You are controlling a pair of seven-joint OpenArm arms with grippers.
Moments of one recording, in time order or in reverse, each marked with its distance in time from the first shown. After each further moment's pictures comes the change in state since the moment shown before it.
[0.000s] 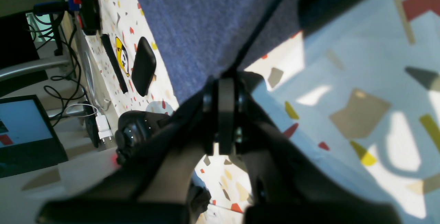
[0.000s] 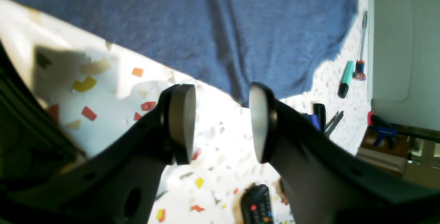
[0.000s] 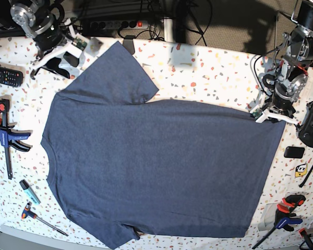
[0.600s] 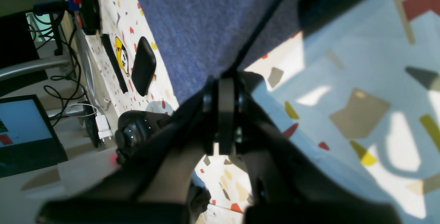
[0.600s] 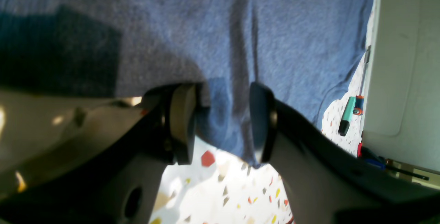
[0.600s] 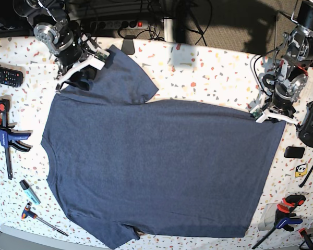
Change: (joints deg) left arm 0.0 0.0 0.0 0.0 0.0 0.1 0.0; right arm 19.1 0.6 -19.1 -15.6 -3.5 0.0 -1.2
